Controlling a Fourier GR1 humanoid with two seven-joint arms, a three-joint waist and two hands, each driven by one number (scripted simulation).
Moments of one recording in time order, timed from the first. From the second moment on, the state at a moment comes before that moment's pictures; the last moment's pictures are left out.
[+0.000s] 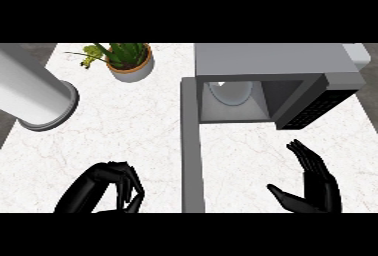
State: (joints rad) left arm 0.17 0.00 -0.11 -1.85 -0.12 -0.47 -0.14; right arm 0.11 -0.12 0.00 -1.27 -0.20 0.08 -0.77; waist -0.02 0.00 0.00
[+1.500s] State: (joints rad) left arm -0.61 0.01 -0.87 -1.02 0.18 0.24 -0.13; right arm 0.21 -0.33 -0.09 -1.82 -0.42 0.26 -0.48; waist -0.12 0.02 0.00
